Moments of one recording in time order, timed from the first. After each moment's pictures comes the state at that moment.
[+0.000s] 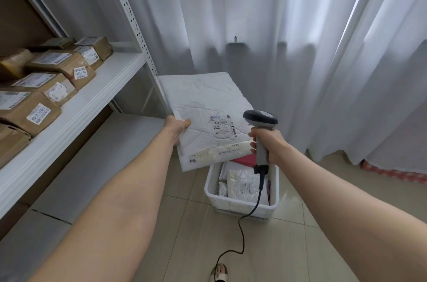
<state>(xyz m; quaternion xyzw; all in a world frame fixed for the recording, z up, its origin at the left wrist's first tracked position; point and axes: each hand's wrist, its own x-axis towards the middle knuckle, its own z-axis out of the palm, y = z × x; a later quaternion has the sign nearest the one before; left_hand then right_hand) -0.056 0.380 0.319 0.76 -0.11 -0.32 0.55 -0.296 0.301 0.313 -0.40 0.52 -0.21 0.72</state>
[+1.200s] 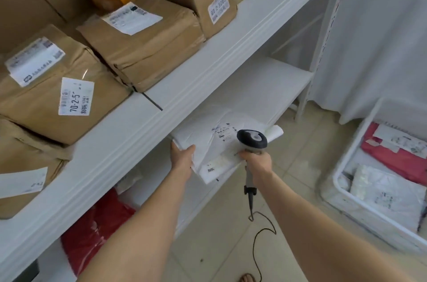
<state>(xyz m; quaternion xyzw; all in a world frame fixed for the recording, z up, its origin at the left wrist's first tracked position) 0.205 0.777 0.104 0.74 0.18 -0.13 0.64 0.099 0.621 0.086 -0.51 0.47 -0.02 0.72</state>
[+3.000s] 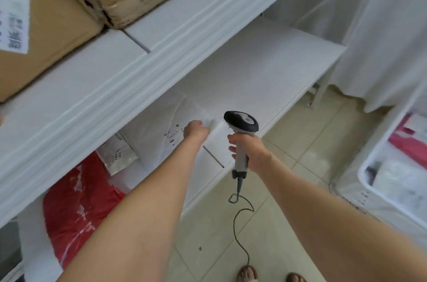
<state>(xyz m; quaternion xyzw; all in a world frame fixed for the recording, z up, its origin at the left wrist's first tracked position) 0.262 0.761 0.025 0.92 0.10 -0.23 0.31 0.149 0.648 0.022 -0.45 0.39 0.10 0.79</state>
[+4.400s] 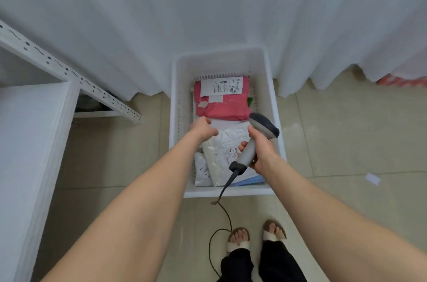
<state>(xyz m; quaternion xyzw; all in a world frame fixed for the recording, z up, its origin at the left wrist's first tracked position) -0.067 0.142 -0.123 0.82 -0.35 -0.46 0.07 -0.237 0.152 -0.121 -0.09 0.65 -0.23 0.72</state>
